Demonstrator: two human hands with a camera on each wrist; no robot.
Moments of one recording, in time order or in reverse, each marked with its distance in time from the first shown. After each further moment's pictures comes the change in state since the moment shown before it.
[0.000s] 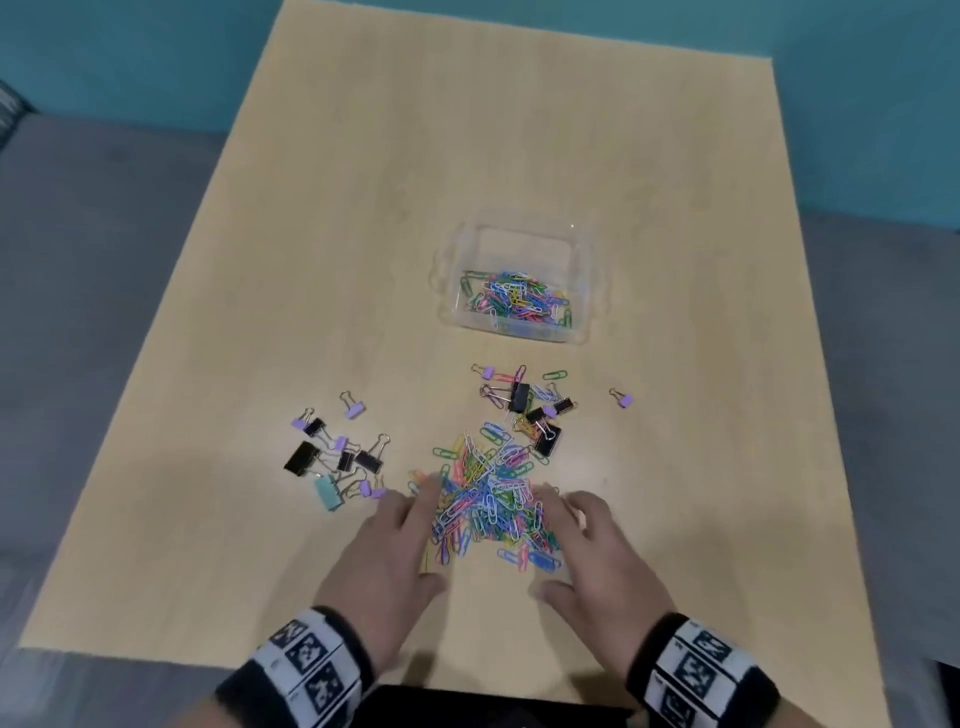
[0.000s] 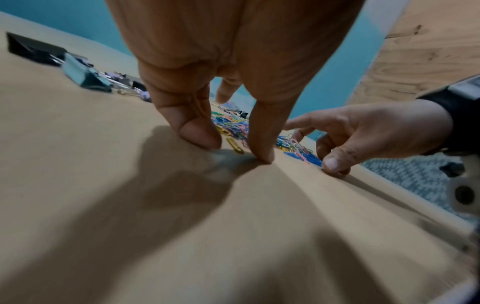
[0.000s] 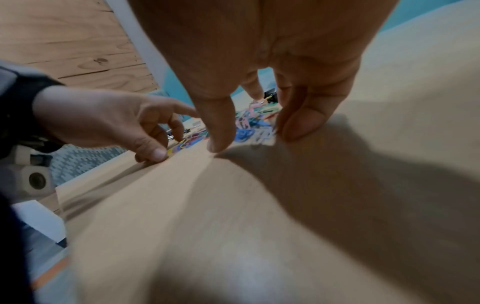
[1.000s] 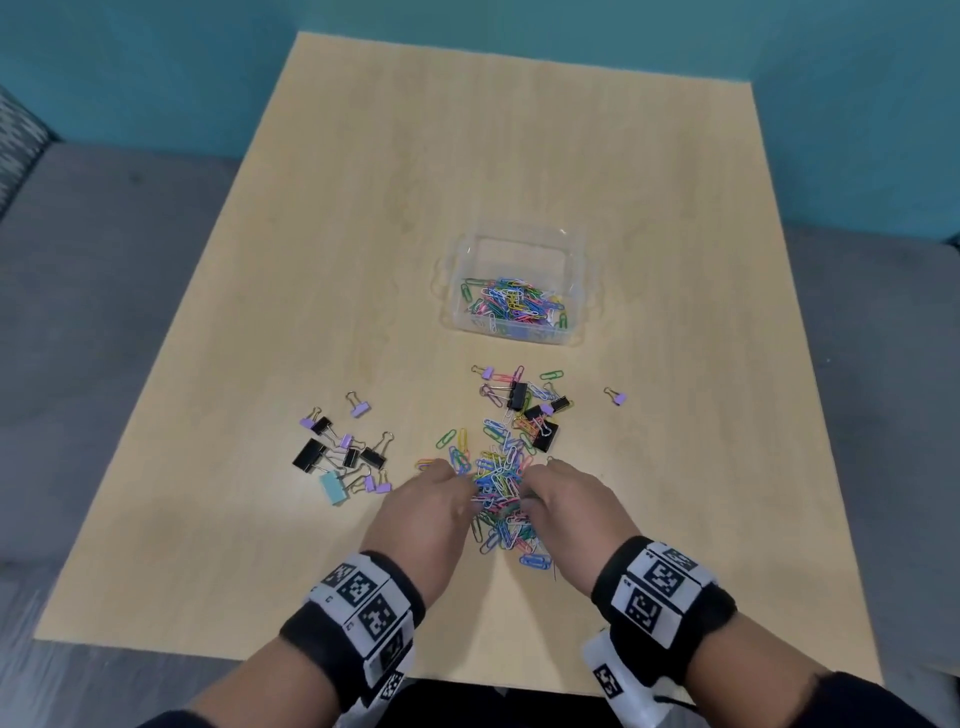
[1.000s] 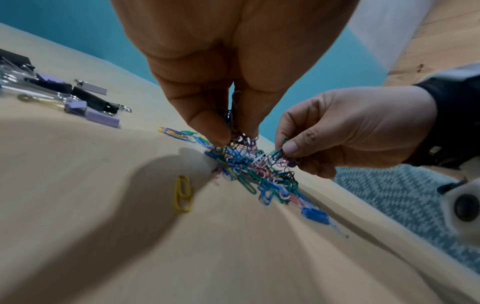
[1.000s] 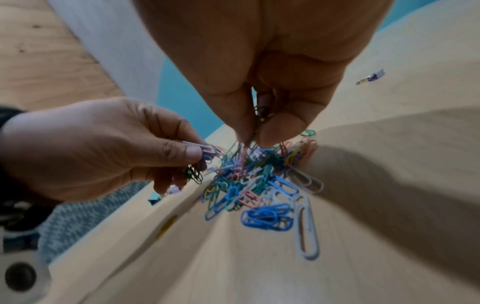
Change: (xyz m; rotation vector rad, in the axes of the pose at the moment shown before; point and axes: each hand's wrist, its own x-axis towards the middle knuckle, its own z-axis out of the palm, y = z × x) left_hand 0.030 0.023 -0.001 0.006 0.276 0.161; right_hand 0.041 -0.027 -0.025 0.039 0.062 -0.006
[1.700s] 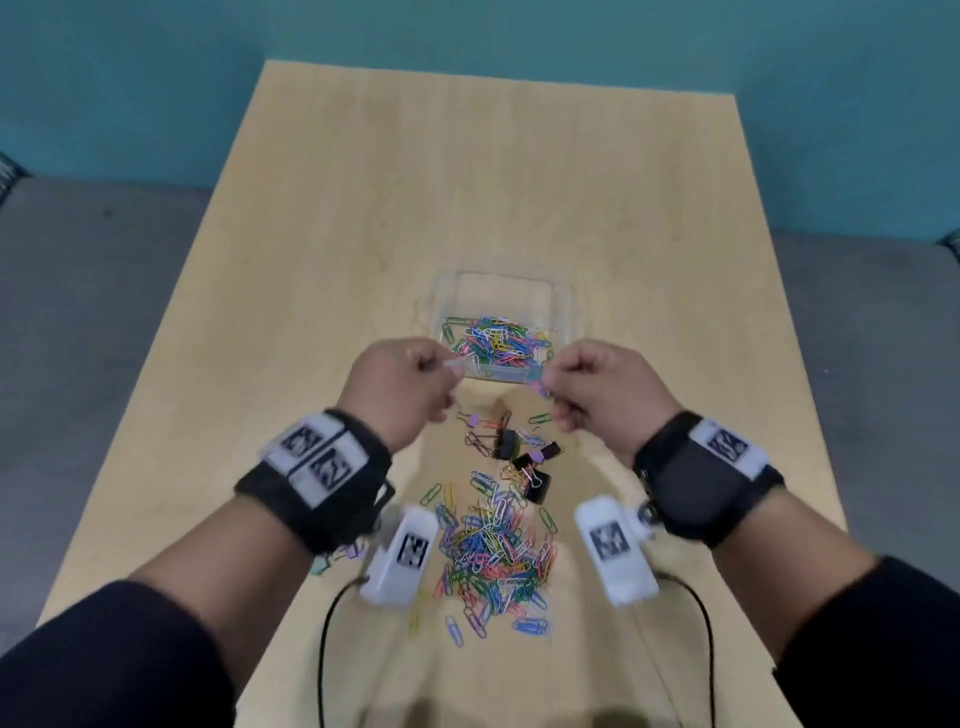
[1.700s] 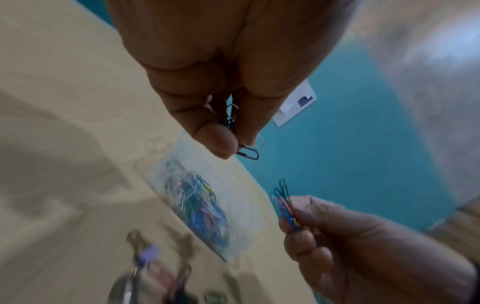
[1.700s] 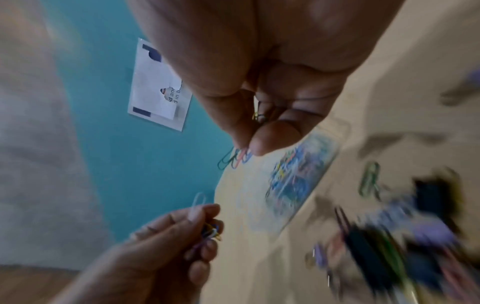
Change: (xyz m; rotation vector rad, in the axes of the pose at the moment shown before) left_hand 0.133 0.016 -0.106 -0.708 0.117 -0.216; right_hand 0.094 0.006 -0.116 0.955 0.184 0.206
